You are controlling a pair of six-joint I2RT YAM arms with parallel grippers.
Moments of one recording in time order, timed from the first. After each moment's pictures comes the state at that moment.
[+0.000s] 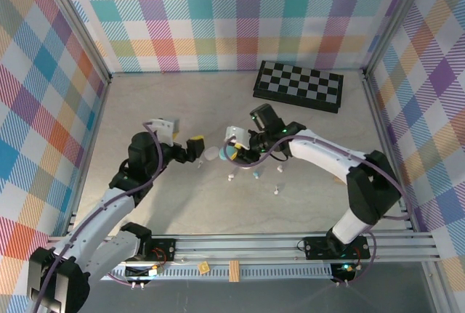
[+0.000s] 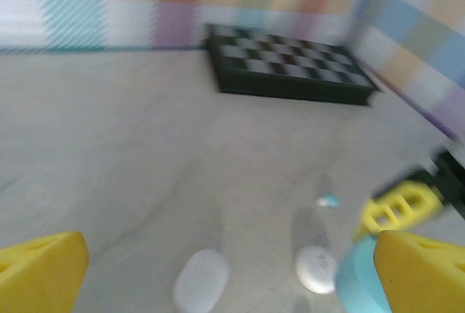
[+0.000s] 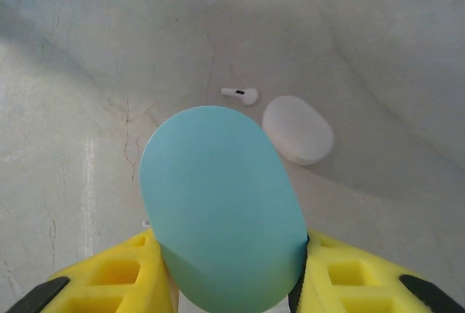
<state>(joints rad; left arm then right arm) -0.39 0.88 0.54 0.07 0.24 -0.17 0.68 1.59 1.15 -0.46 -0.51 -0.63</state>
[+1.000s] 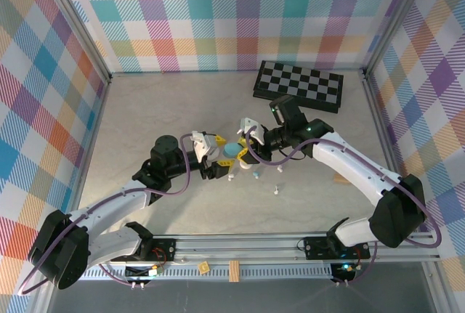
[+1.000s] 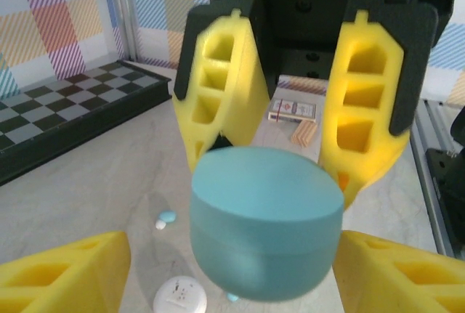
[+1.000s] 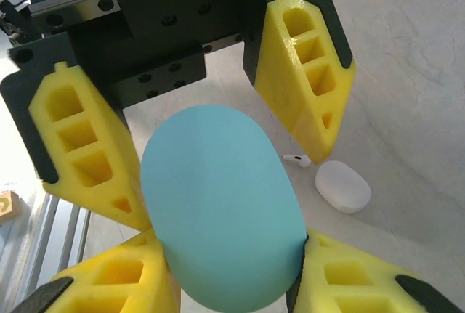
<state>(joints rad) -0.58 1.08 0.52 0.40 0.61 0.10 0.63 1.40 1.17 -0.59 -0.76 -0.57</state>
